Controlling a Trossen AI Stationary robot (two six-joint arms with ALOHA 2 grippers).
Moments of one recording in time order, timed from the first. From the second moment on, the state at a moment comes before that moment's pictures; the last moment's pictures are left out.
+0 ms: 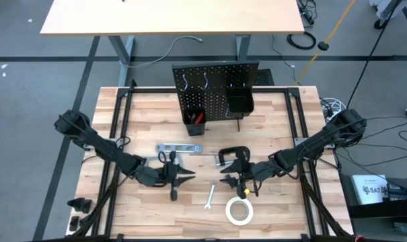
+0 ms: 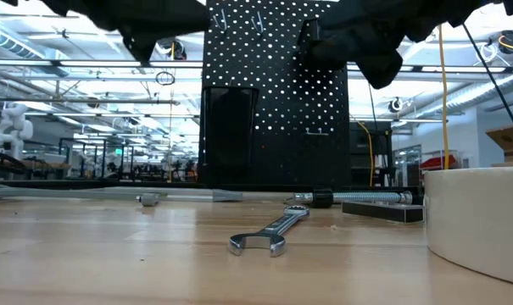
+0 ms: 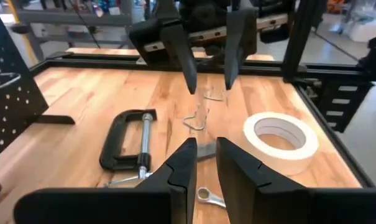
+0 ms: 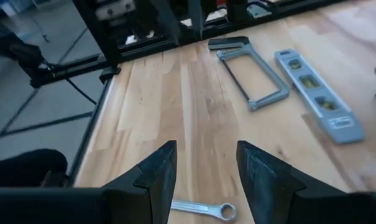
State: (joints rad) left arm -0.55 1.45 0.63 0.56 -0.57 -0.18; right arm 0.45 1.46 0.73 0.34 0.36 0.50
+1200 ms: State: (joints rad) left arm -0.53 1.63 0.63 0.62 -0.61 -0.25; right arm 0.43 1.46 0.74 -0.09 0.34 0.97
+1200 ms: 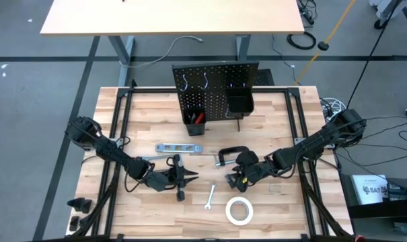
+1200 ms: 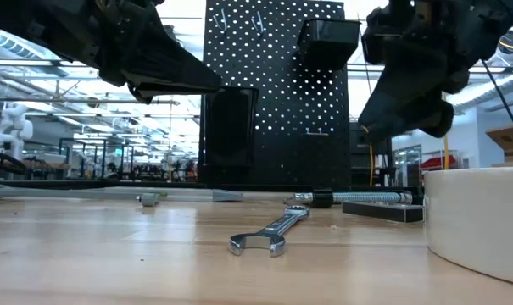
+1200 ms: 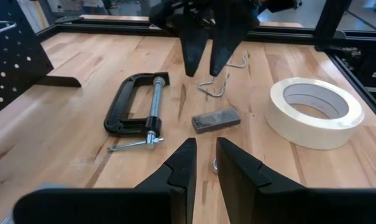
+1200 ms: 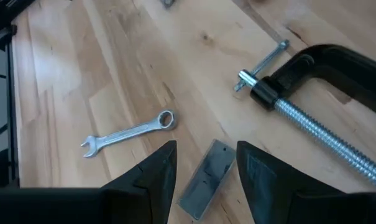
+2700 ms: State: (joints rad) left arm -0.54 1.63 0.63 0.62 -0.58 -0.25; right arm 0.47 1.99 1.30 -0.32 0.26 -0.03
